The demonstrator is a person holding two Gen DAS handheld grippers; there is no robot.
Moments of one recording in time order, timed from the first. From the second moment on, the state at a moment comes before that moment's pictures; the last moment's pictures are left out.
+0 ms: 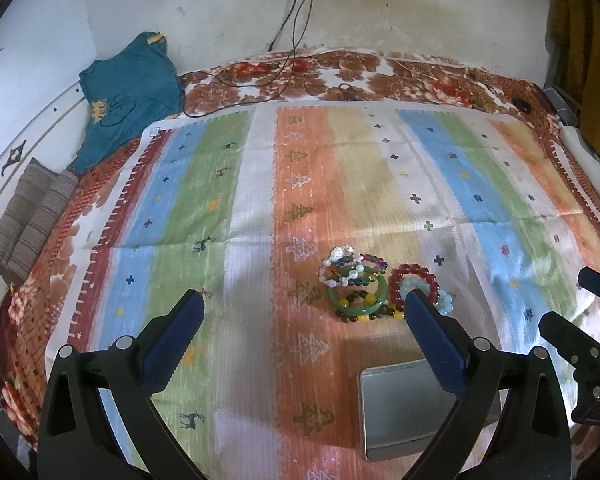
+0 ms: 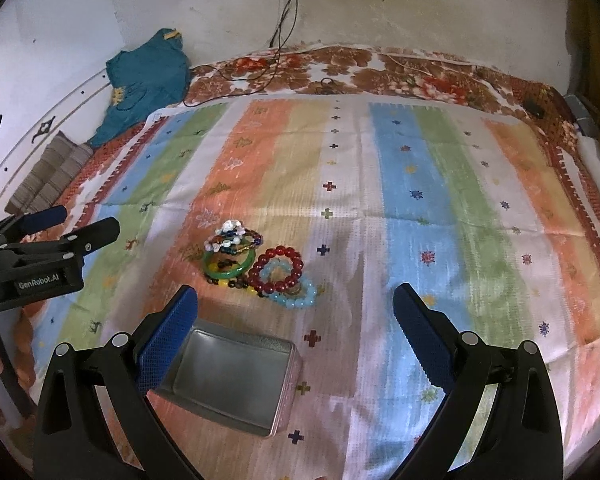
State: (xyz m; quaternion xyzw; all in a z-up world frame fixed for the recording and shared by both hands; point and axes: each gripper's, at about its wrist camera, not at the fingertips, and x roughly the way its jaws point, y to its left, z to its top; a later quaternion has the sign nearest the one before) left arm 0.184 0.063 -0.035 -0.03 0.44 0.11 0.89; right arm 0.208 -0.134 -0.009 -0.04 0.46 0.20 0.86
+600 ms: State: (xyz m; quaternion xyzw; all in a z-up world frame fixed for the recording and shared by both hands) left arm 0.214 0.068 -0.057 -0.01 0.46 0.09 0.88; right arm 0.238 -0.121 -0.024 -0.05 0.48 0.20 0.85
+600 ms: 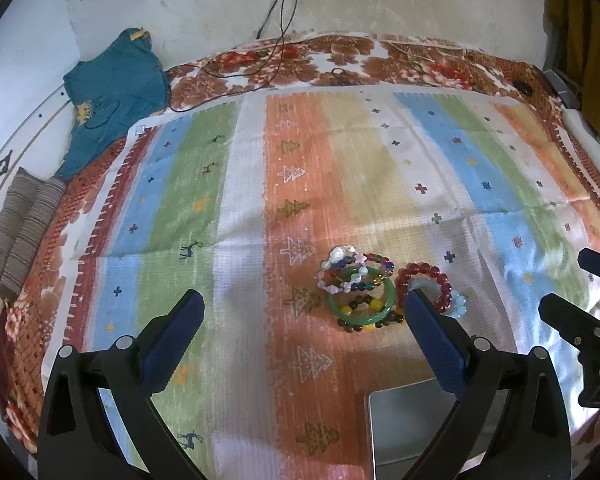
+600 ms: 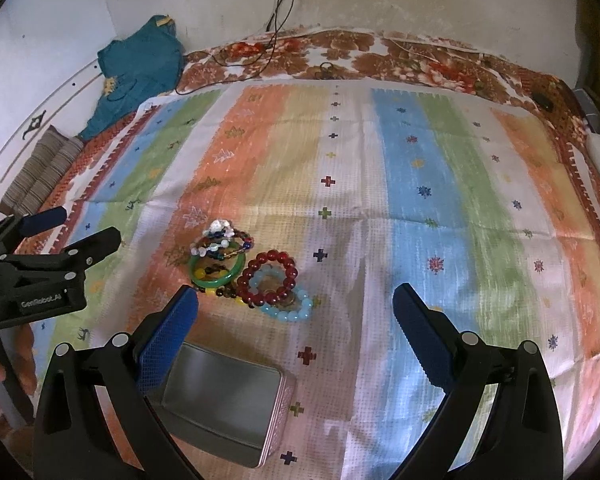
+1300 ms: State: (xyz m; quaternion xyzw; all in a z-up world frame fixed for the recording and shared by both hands) left arm 0.258 0.089 -0.105 -0.03 0.51 0.08 0.85; right arm 0.276 -0.096 -0.066 -0.06 0.53 0.21 0.82
